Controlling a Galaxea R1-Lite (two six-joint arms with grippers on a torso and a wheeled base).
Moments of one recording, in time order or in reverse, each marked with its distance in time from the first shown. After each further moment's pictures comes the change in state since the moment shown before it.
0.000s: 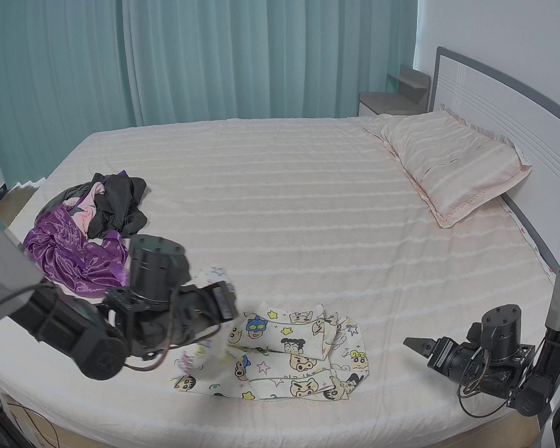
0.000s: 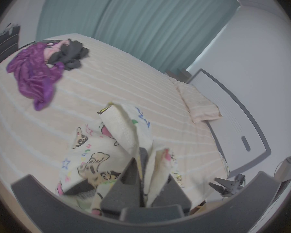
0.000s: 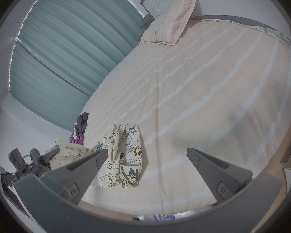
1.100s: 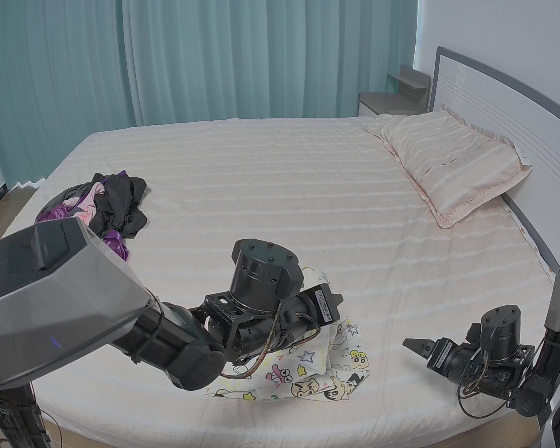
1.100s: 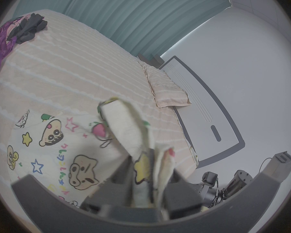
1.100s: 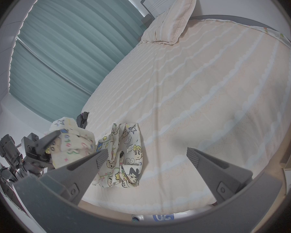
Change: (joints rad) left arm -0.244 0.241 -0.323 -0.017 -0.083 -0.151; right arm 0.004 0.002 0.000 0.002 -0.001 -0.002
